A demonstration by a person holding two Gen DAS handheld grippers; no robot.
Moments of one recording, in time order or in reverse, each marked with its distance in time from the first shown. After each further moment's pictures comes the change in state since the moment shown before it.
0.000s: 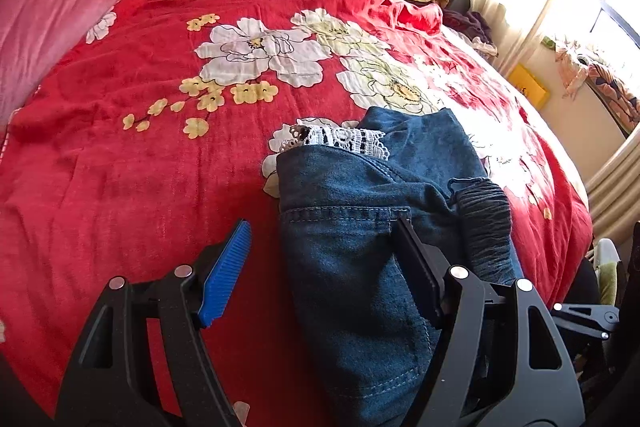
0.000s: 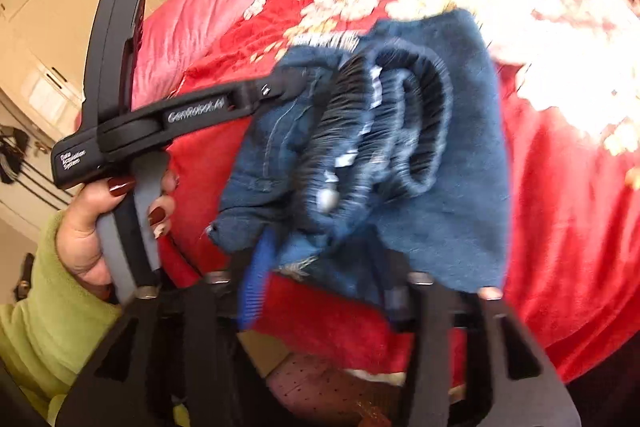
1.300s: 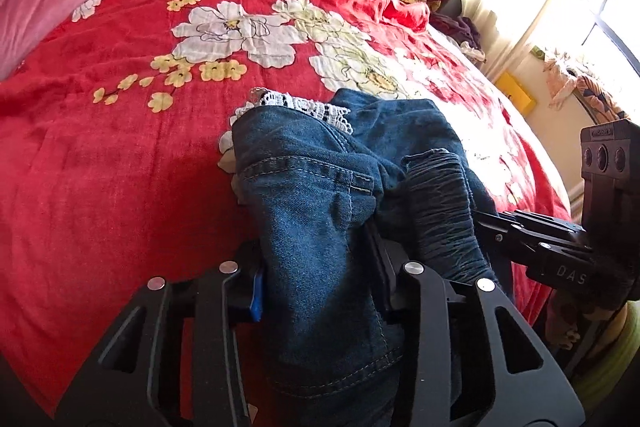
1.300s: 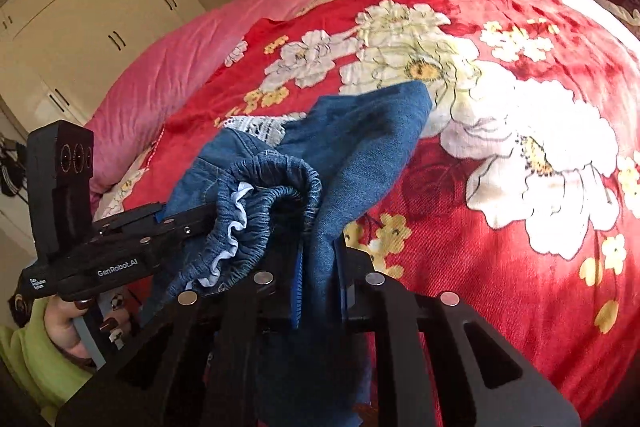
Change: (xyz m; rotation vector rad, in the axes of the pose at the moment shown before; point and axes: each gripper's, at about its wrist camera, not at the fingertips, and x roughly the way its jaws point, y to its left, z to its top) left arm 0.010 -0.015 -0.011 -0.062 0.003 -0.081; right arm 0.005 -0.068 0.055 -0.012 -0.121 0.048
